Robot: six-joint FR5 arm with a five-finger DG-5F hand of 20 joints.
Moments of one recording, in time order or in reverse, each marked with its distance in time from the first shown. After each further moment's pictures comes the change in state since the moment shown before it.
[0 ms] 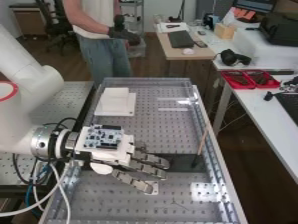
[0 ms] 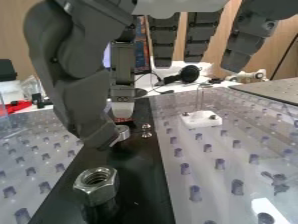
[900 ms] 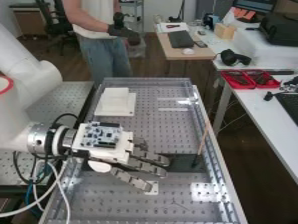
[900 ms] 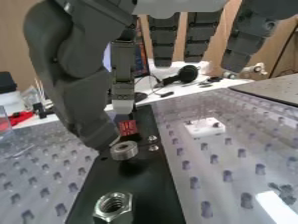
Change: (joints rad) arm -0.004 0.027 0.006 -0.035 0.000 0.066
